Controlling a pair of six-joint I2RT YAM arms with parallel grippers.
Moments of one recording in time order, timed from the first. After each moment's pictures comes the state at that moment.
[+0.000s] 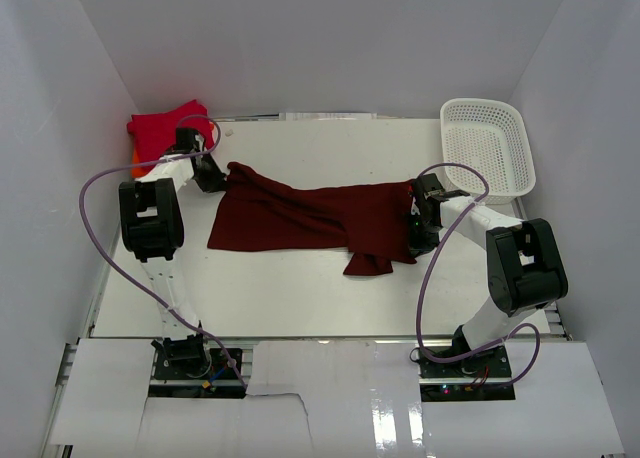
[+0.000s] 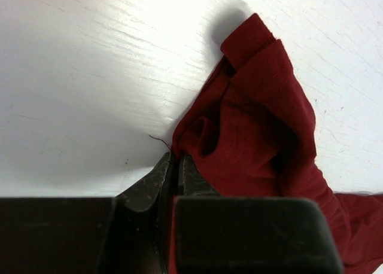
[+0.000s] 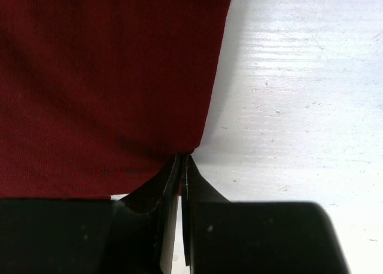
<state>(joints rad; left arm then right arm) 0.08 2.14 1.56 -0.43 0.21 -0.48 0.30 1.64 0.95 -0.63 -0.04 0.22</state>
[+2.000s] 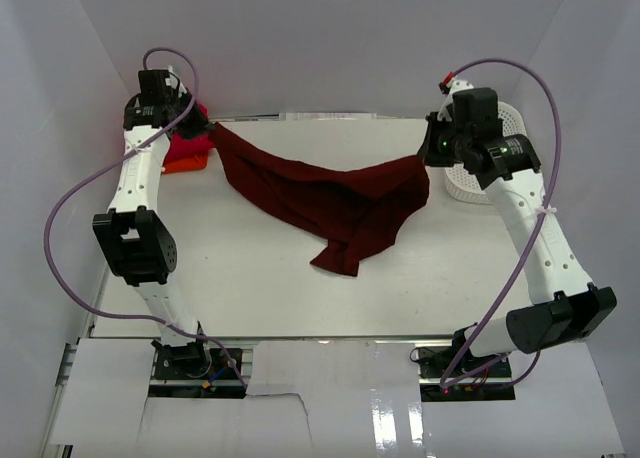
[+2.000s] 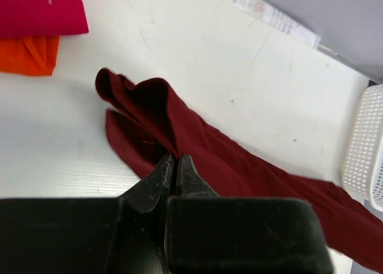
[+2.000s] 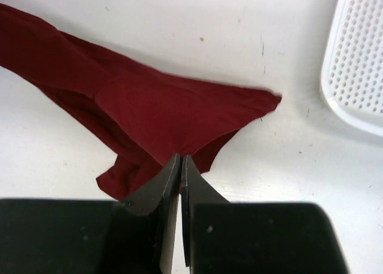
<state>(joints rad) 0.07 1.89 1.88 -0.69 0.26 -0.44 0.31 1.39 1.57 -0.86 -0.03 0.23</state>
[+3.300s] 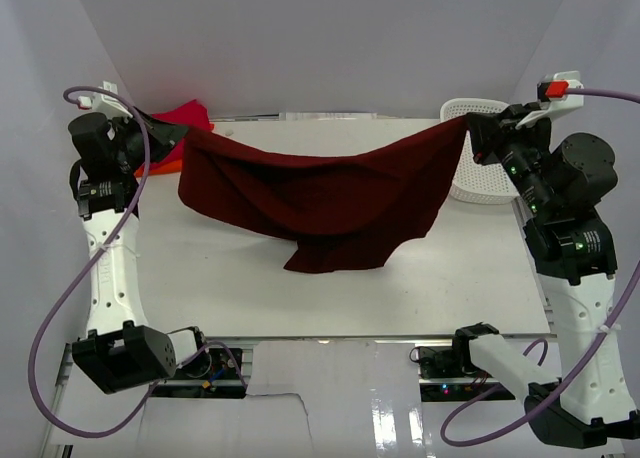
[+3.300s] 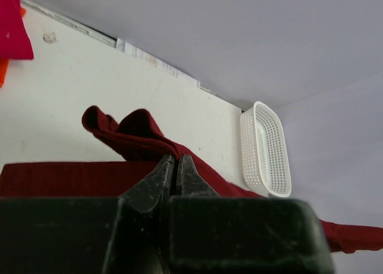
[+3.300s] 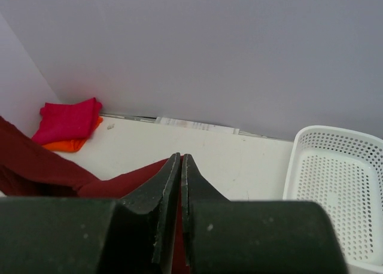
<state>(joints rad) 0.25 1.22 1.37 -0.34 0.51 -0.66 0.22 0.94 1.49 -0.43 -0.11 0.15</state>
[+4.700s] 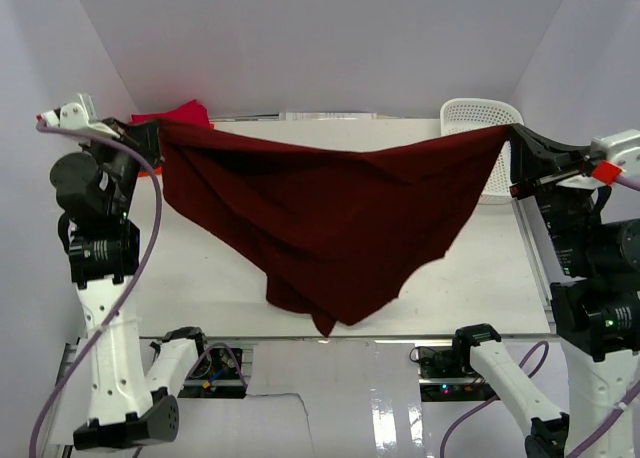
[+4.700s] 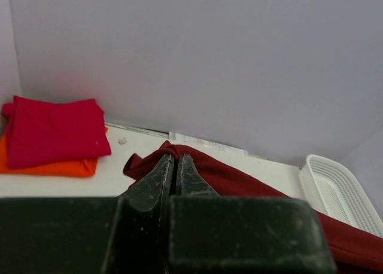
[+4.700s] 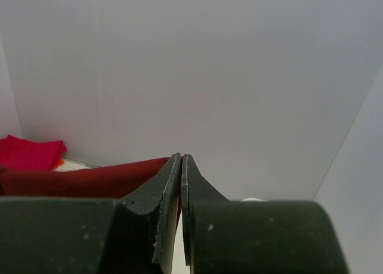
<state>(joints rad) 0.15 0.85 1.29 -0.31 0.19 -0.39 0.22 0.68 1.42 -0.29 -0.13 -0.09</state>
